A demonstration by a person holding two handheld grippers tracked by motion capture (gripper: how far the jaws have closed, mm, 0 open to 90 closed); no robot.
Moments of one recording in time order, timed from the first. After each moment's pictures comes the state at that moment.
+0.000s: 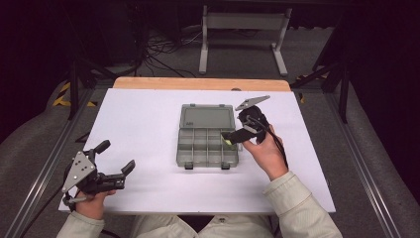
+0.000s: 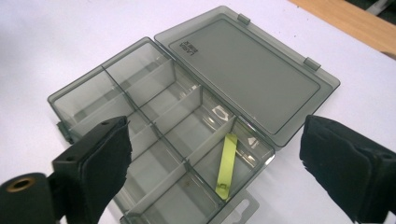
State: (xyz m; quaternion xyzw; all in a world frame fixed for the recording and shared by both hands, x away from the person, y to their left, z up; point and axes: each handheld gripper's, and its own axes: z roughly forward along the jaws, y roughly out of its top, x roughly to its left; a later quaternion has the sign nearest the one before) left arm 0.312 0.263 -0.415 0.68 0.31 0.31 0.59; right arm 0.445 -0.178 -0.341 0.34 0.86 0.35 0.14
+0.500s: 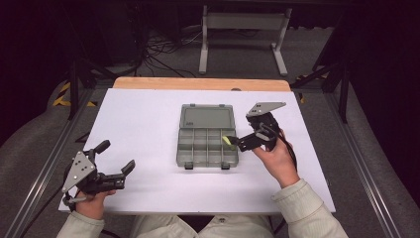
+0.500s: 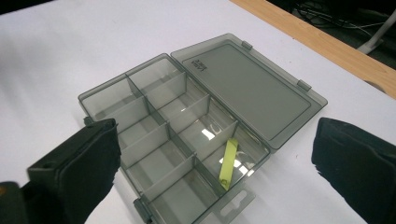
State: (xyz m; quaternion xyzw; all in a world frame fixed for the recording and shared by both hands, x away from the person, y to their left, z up) left arm 0.312 0.263 -0.415 0.68 0.31 0.31 0.59; right arm 0.415 -0.201 -0.329 0.31 0.85 0.40 0.17
